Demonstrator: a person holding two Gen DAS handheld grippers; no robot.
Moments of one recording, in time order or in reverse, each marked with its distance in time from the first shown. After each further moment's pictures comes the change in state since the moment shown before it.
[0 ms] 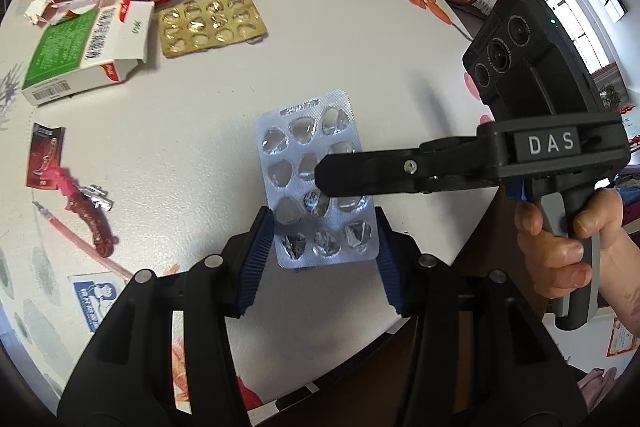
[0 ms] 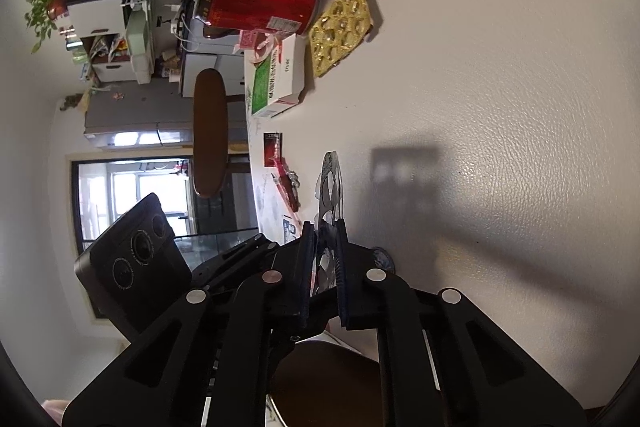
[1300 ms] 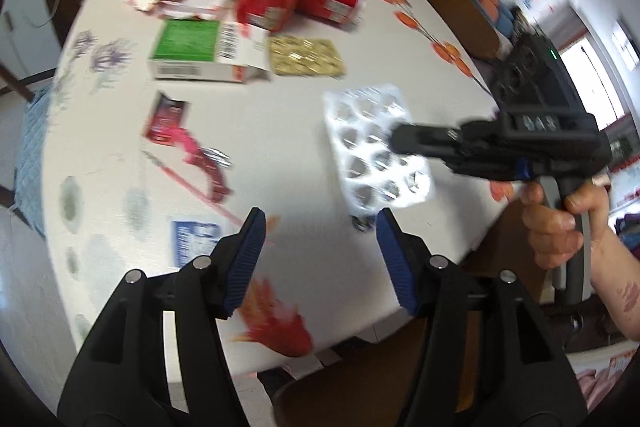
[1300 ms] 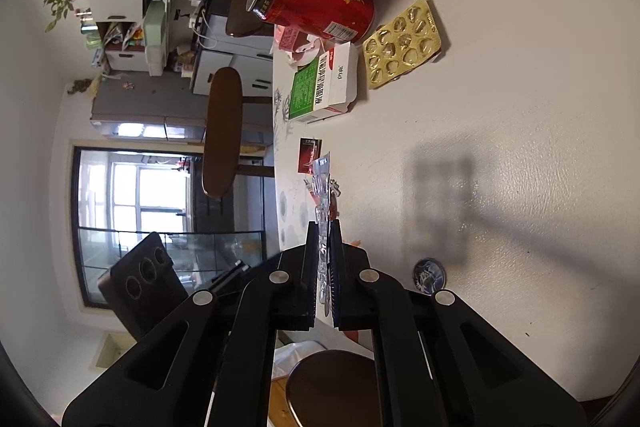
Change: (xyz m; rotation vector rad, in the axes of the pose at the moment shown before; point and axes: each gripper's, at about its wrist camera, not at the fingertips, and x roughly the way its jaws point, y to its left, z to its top) left arm -0.070 0.043 -0.040 -0.138 -0.161 0.079; right arm 0.001 0.038 -0.003 -0.074 -0.033 -0.001
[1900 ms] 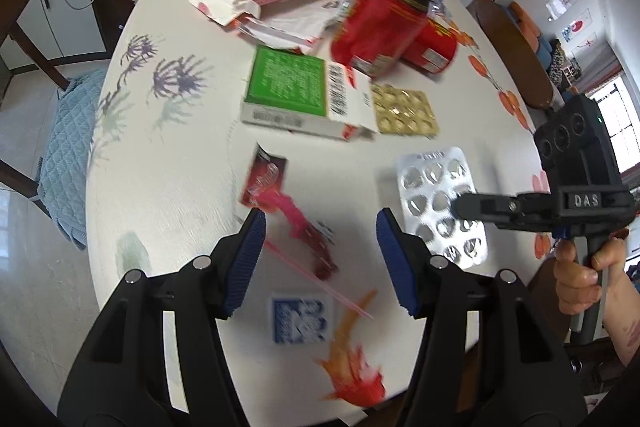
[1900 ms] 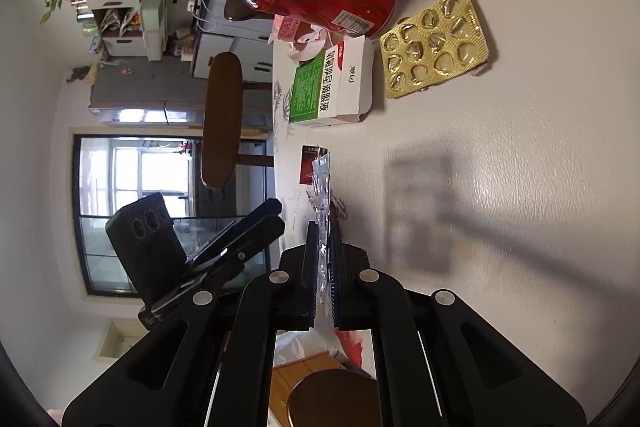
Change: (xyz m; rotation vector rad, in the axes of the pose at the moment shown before) left arm 0.011 0.067 0.048 -0.110 -0.035 0.100; right arm 0.039 0.003 0.036 -0.010 0.085 0.008
